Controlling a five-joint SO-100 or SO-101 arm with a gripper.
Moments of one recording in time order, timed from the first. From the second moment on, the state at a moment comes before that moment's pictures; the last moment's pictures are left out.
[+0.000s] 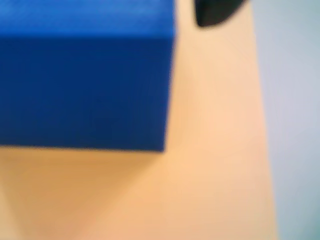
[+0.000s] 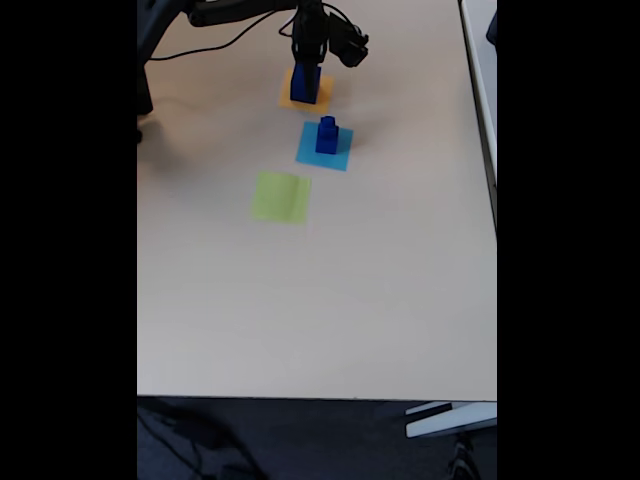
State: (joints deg) arm -14.4 50.8 47.2 80.4 111.4
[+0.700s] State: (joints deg) arm -14.4 50.4 46.3 83.4 112.2
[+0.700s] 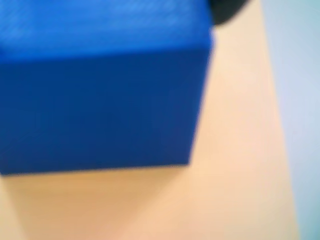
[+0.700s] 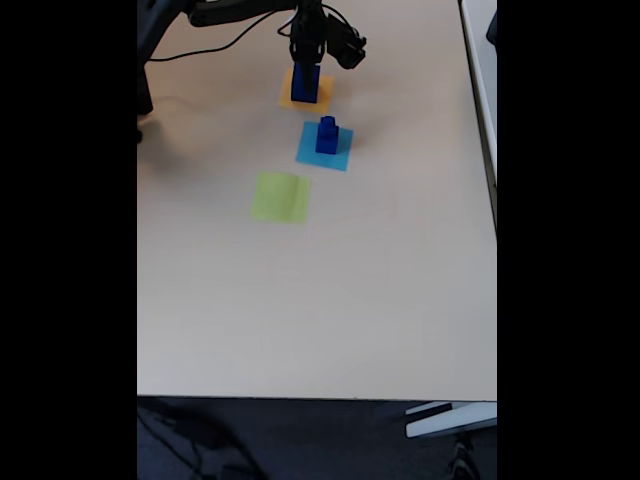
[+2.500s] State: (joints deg) arm 11.0 89.3 75.1 88.4 83.2
